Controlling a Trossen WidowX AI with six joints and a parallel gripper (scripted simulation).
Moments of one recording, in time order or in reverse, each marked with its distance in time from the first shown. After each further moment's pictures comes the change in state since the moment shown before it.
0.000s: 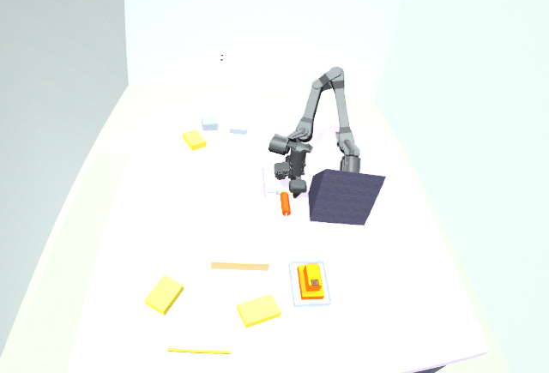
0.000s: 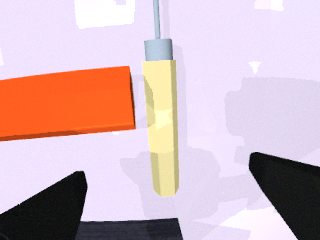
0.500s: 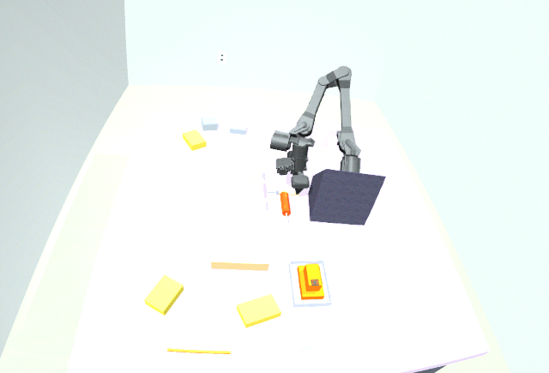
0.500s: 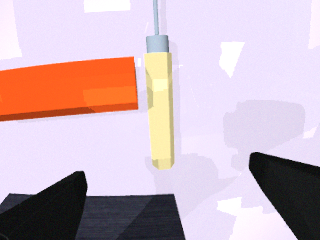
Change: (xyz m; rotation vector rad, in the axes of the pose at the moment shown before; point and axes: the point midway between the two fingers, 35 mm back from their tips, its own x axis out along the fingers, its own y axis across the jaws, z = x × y) arm -0.023 0.001 -0.005 -0.006 0.003 0.001
